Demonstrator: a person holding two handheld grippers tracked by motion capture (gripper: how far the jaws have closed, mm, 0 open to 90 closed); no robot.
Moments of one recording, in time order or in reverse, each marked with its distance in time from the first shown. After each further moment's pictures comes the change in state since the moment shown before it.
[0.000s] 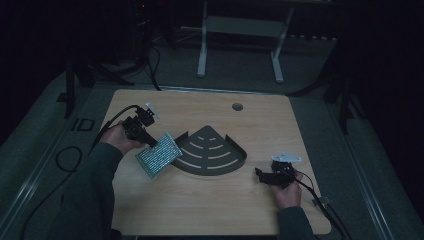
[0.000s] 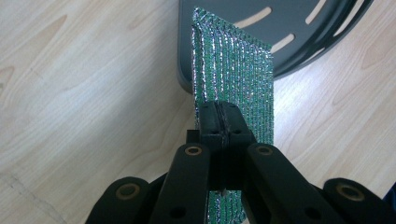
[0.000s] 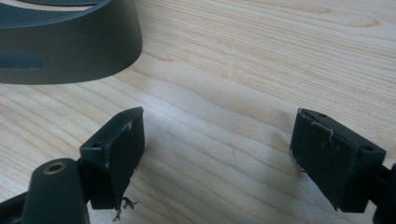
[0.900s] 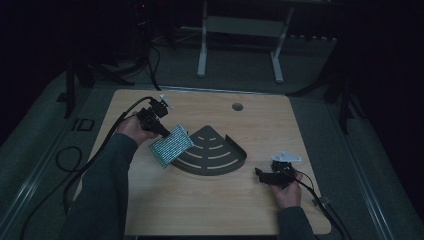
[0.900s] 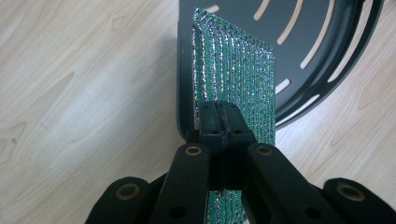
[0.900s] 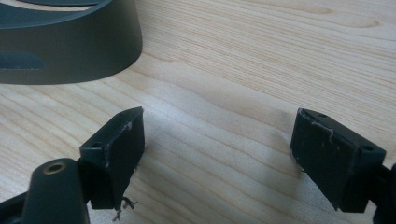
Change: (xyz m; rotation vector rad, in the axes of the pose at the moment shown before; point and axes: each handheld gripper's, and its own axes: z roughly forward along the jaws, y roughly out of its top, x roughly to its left) left arm -0.006 0.042 0.006 -0.039 0.018 0.034; right arm 0.000 0.000 0.000 0.000 0.002 -0.002
